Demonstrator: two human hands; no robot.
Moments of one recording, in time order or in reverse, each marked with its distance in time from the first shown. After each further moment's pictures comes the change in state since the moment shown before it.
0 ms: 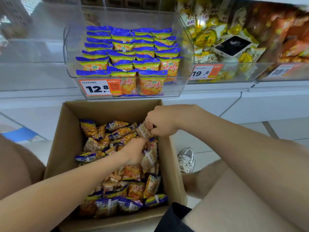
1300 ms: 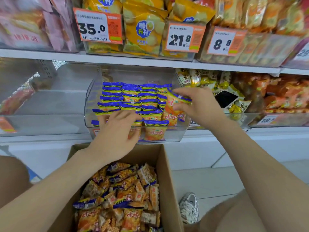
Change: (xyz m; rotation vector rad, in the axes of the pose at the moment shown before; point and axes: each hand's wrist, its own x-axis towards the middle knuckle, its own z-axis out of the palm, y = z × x) left_hand -0.075 0.068 -0.197 0.263 0.764 0.070; right_hand -0.075 0.081 -0.107 0.315 1.015 0.239
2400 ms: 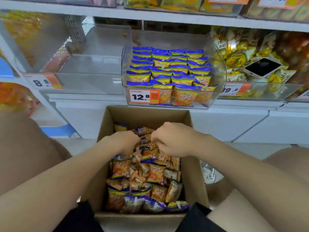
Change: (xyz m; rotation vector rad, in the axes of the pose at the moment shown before) left_hand -0.097 -0.099 0.084 0.339 -0.875 0.008; right_hand -0.108 -0.128 0.119 -0.127 -0.759 -0.378
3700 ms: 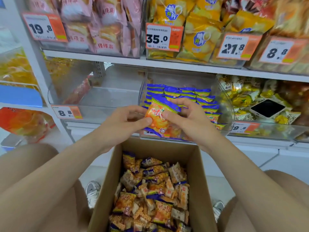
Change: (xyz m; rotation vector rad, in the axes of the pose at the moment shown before) left_hand -0.109 -0.026 -0.140 -1.404 0.656 0.123; right_hand 0.031 0.016 -0.095 1.141 0.672 0.221
